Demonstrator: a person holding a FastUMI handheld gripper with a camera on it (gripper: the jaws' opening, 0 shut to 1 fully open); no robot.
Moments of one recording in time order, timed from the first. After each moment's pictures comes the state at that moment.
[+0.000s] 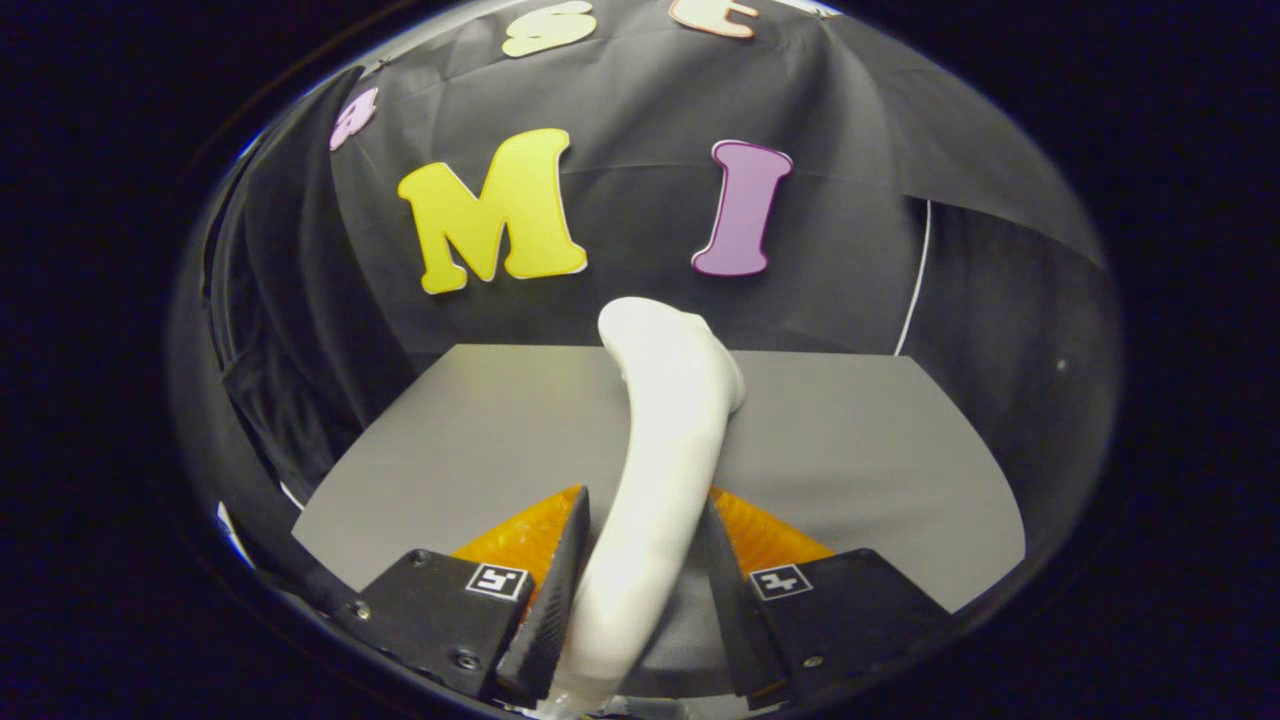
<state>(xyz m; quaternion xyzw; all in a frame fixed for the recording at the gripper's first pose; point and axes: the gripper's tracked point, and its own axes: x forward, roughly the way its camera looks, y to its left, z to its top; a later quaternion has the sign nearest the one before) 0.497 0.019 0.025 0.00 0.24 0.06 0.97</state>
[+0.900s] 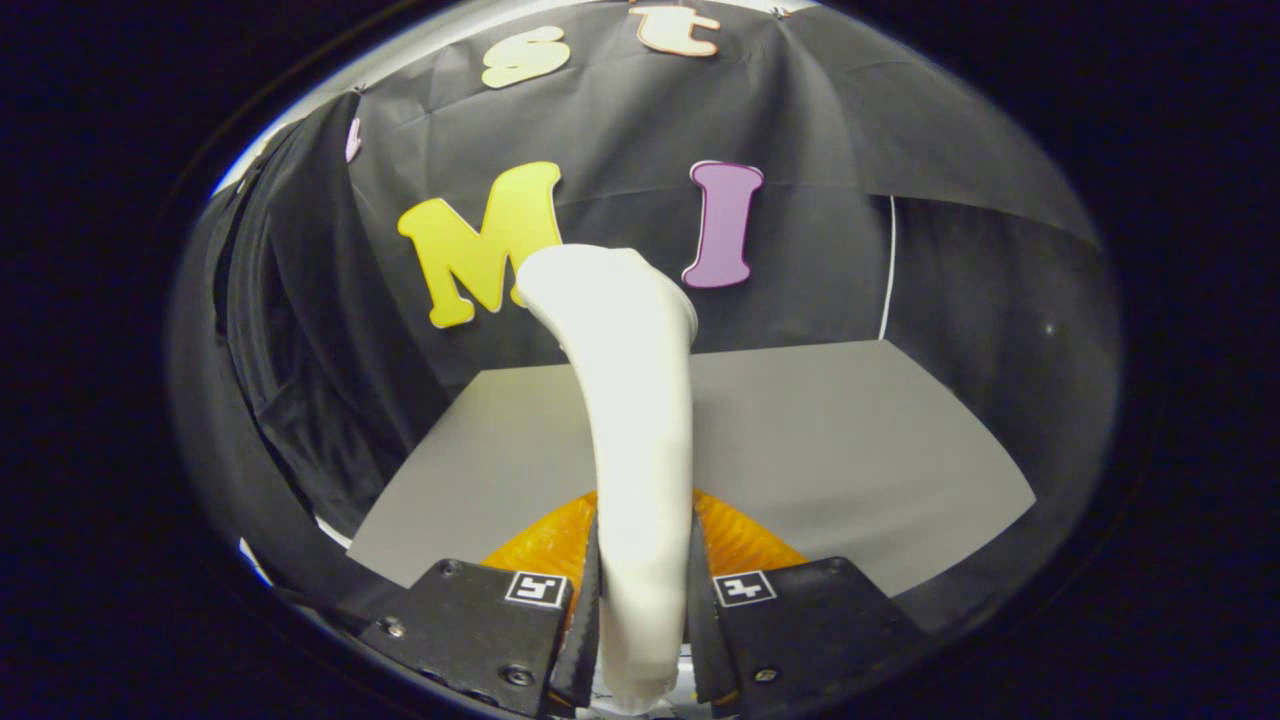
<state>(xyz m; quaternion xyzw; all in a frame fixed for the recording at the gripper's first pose) 0.447 0.043 0.052 0.05 0.20 0.06 0.98</state>
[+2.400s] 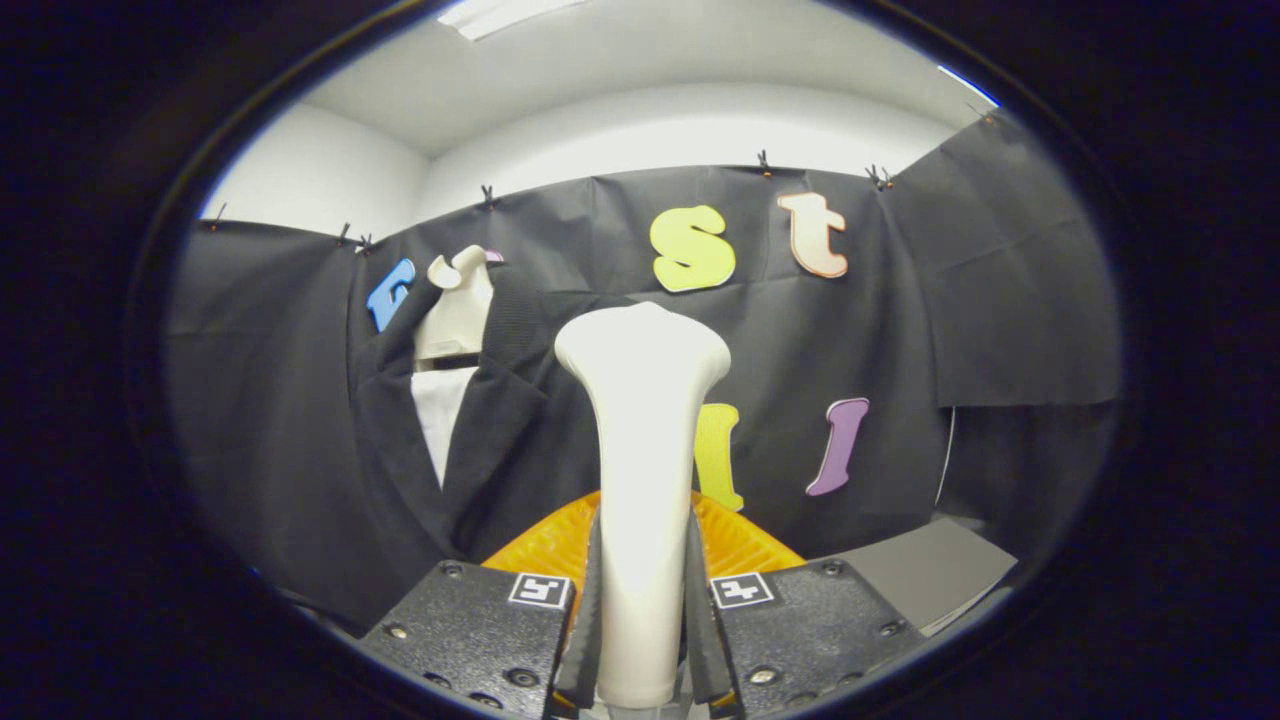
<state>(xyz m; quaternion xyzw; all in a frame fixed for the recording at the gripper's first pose) 0.331 0.308 0.321 0.04 -0.06 0.12 0.99</state>
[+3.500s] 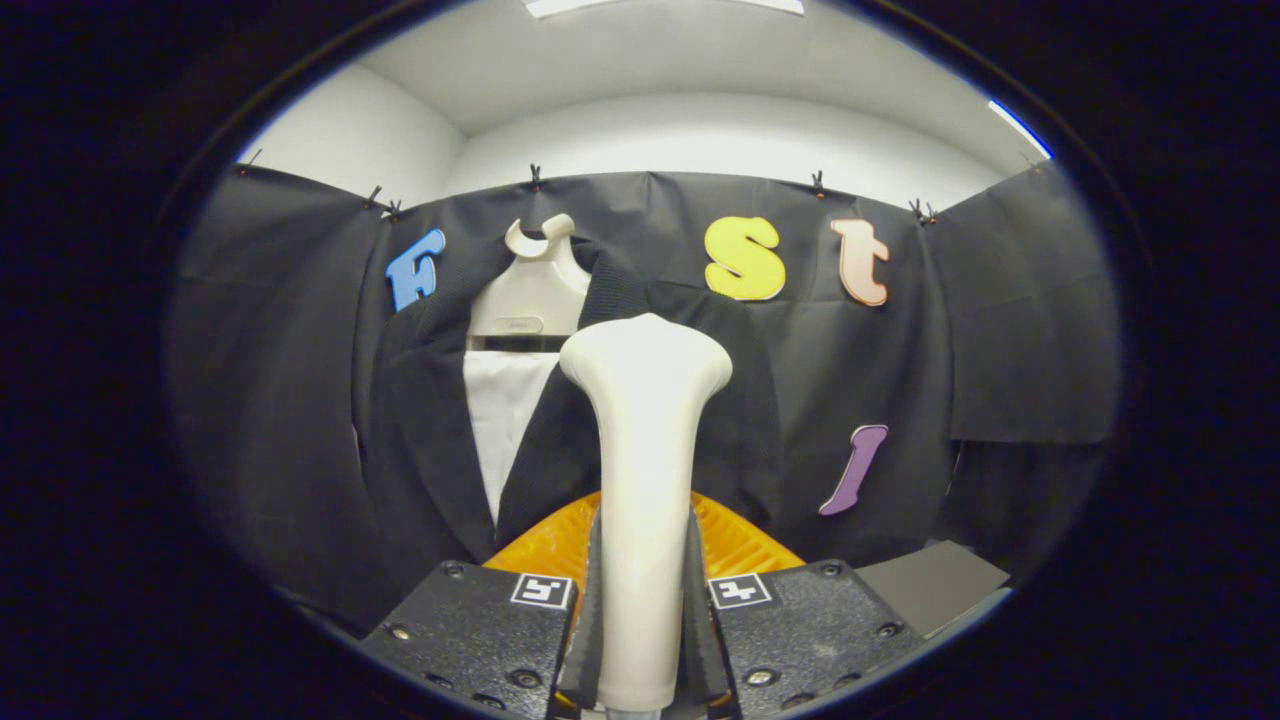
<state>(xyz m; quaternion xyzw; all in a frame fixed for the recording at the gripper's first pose) 0.333 0.385 0.307 -0.02 -0.07 0.10 0.99</state>
